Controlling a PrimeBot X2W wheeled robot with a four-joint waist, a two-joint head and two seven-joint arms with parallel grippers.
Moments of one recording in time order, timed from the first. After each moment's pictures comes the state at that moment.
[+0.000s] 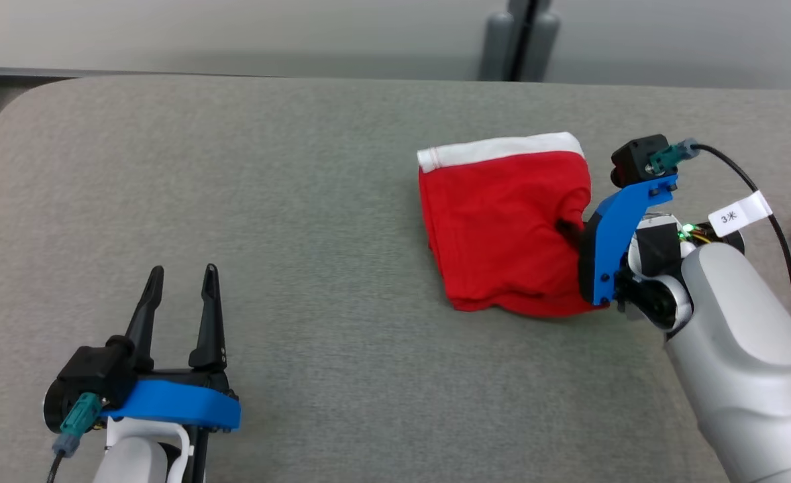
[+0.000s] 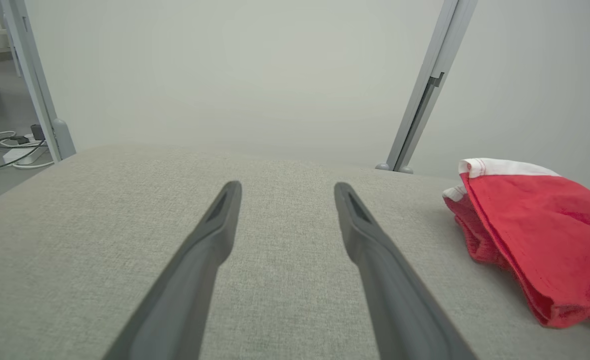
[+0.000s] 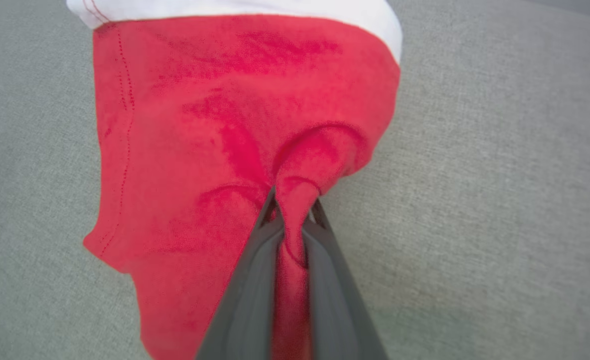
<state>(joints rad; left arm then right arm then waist) -0.17 0.12 -0.08 0.28 -0.29 -0.13 -0.26 -0.72 -0.16 0.20 0.66 0.37 0.13 0.58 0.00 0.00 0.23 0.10</state>
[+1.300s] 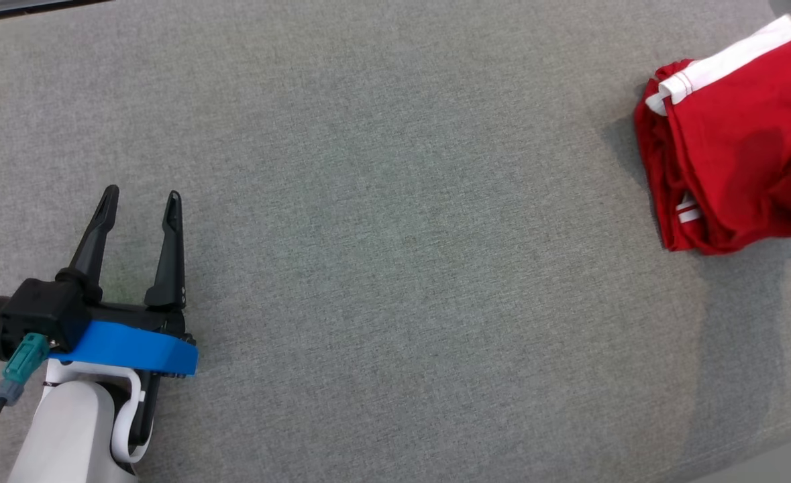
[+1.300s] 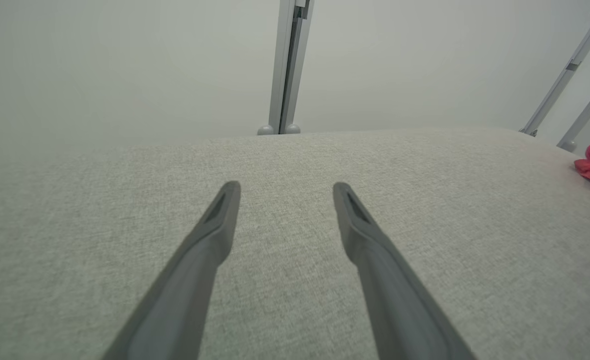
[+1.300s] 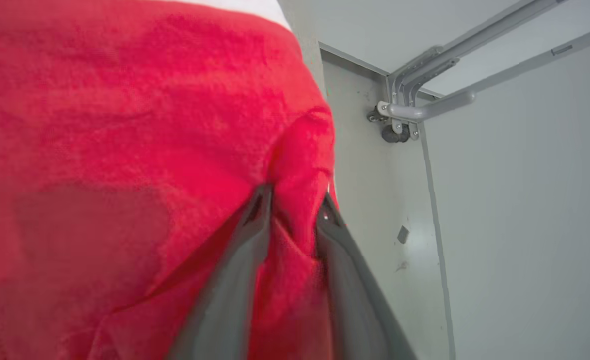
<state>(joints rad) -0.27 0.27 -0.12 0.16 -0.29 -0.12 -0.20 -0.89 -0.60 0.29 0.79 0.24 0.13 0.32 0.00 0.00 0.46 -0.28</state>
